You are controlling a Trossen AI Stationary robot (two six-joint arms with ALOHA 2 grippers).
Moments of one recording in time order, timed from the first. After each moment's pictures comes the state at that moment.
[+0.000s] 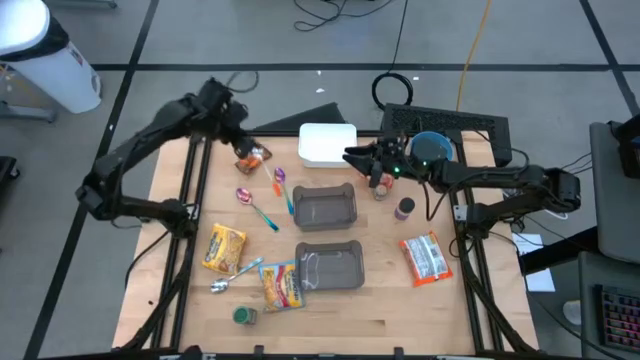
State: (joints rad) left arm 0.87 1.24 1.24 -0.93 0.30 0.08; right arm -0.29 1.23 0.80 0.52 -0.09 0.58
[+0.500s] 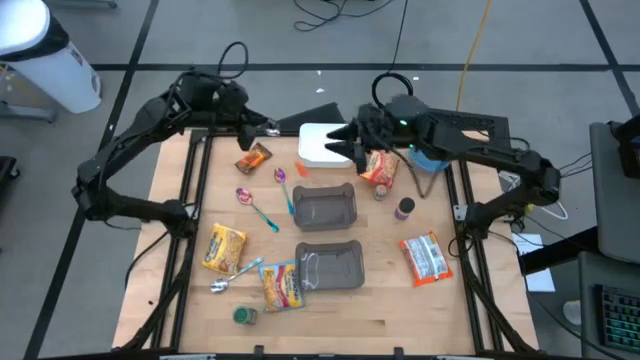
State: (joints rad) left arm 0.67 1.22 1.46 -0.79 0.23 0.04; right arm -0.36 1.45 1.40 -0.13 -0.33 0.27
